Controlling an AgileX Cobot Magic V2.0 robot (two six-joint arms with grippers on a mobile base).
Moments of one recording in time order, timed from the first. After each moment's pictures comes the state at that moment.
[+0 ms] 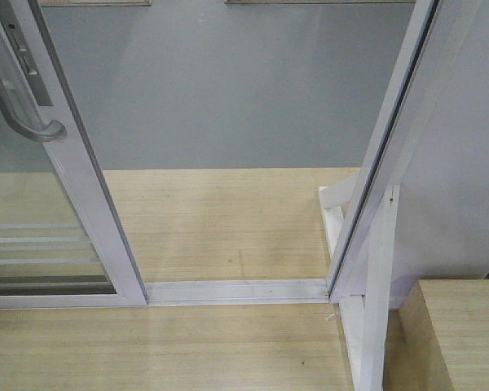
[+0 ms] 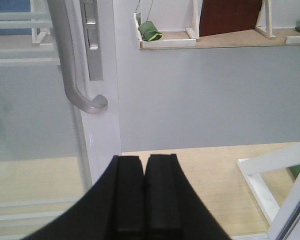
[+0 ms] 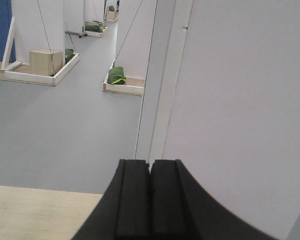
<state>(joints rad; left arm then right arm) -0.12 0.46 -0.26 0.18 0.16 -0.22 0.03 0.30 -0.24 -0.27 0.16 0.14</state>
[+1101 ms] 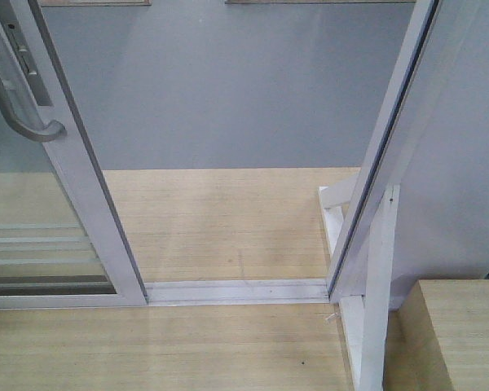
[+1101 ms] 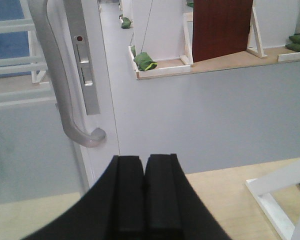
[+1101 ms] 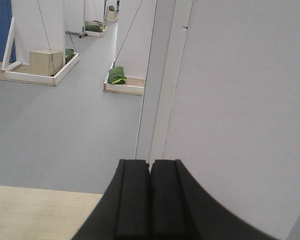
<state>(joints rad) -0.12 0.46 -0.22 0.03 0.02 0.02 0.03 0.30 -0.24 -0.27 0.16 0.14</state>
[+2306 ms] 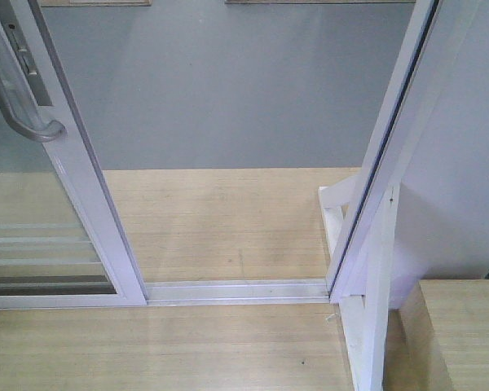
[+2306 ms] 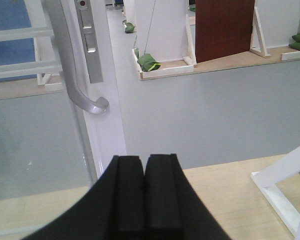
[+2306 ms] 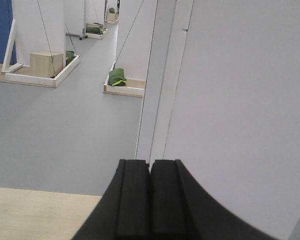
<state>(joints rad) -0.12 -0.01 0.03 0.05 0.20 0.02 0.03 0.30 -0.24 -0.27 0.15 0.14</state>
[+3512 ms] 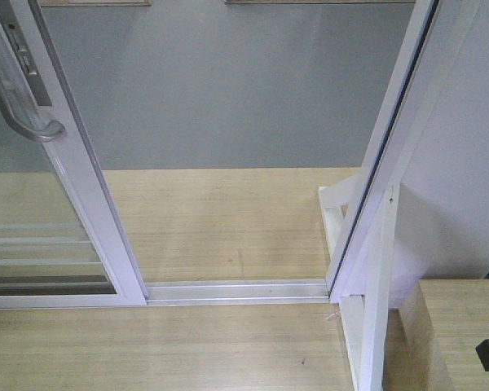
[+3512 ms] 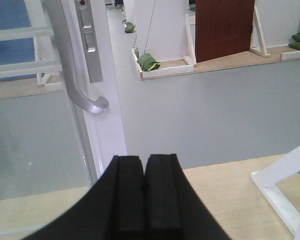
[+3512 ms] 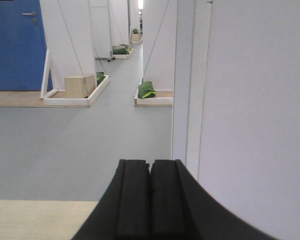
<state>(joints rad) -0.12 -0.01 0.03 0.05 0.20 0.02 0.04 -0.01 0.03 0.07 0.14 -0.03</state>
